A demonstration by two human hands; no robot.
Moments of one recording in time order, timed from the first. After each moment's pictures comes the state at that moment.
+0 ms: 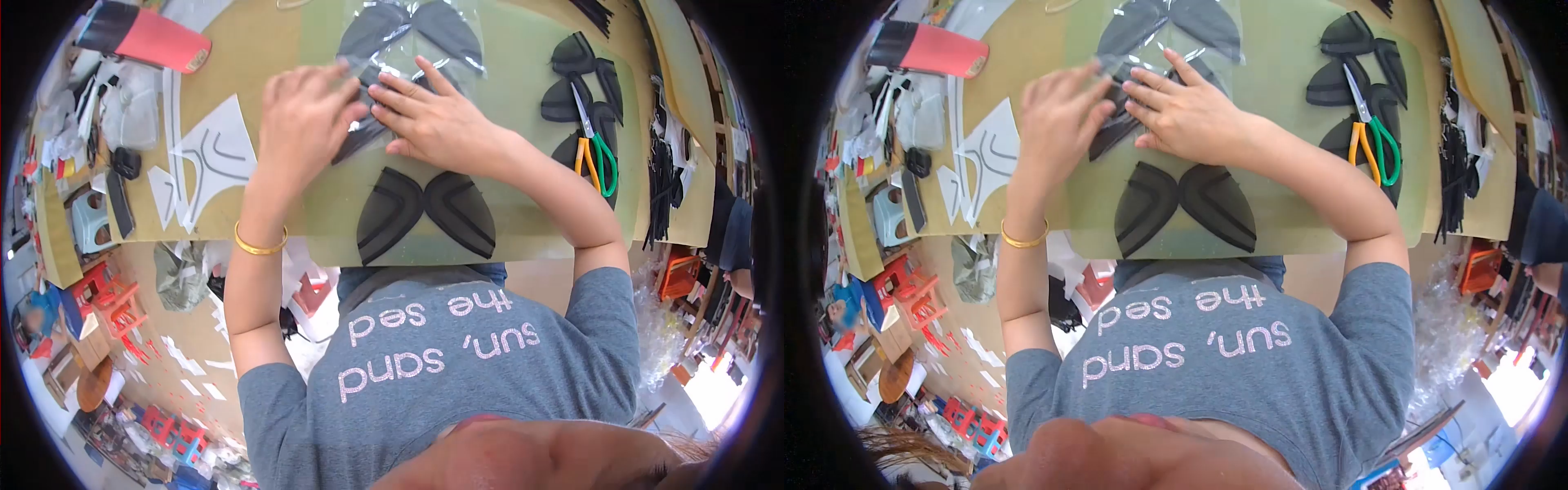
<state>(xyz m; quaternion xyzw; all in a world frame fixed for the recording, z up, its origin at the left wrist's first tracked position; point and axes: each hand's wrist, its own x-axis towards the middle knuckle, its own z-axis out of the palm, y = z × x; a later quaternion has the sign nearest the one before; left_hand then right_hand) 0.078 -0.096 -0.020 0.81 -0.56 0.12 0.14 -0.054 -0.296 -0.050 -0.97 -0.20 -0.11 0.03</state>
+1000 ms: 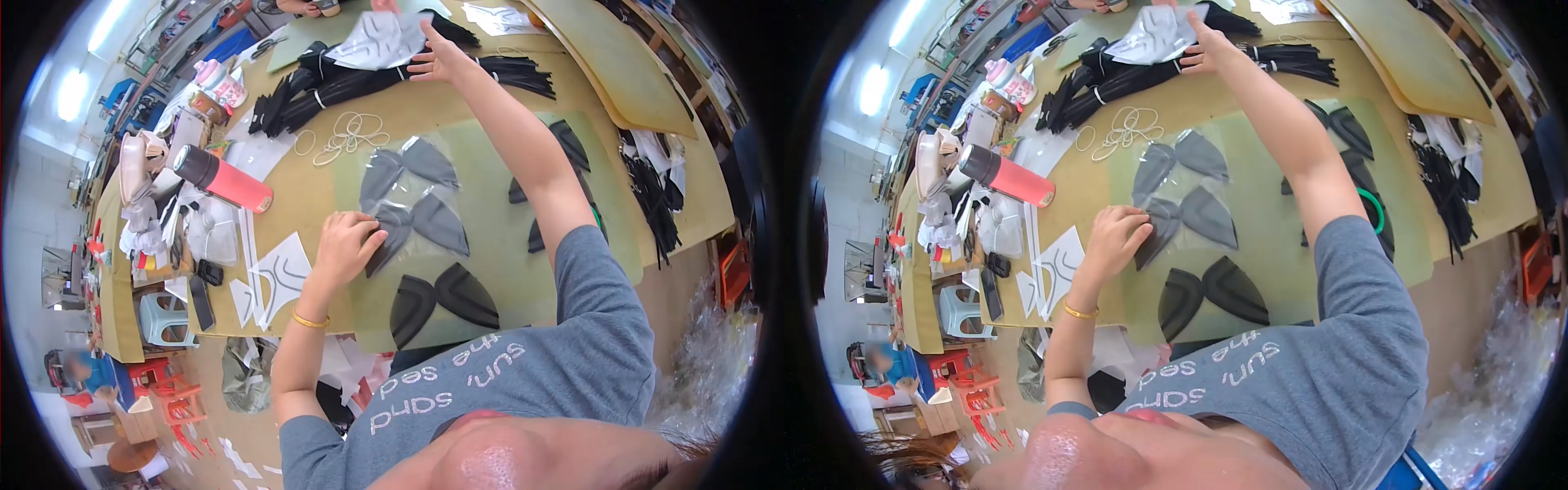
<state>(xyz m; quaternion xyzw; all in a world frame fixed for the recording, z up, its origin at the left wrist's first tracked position) 0.087 -0.105 -0.012 0.78 -0.59 0.00 0.24 0.119 -0.511 0.038 -0.47 0.26 -0.20 0.82</state>
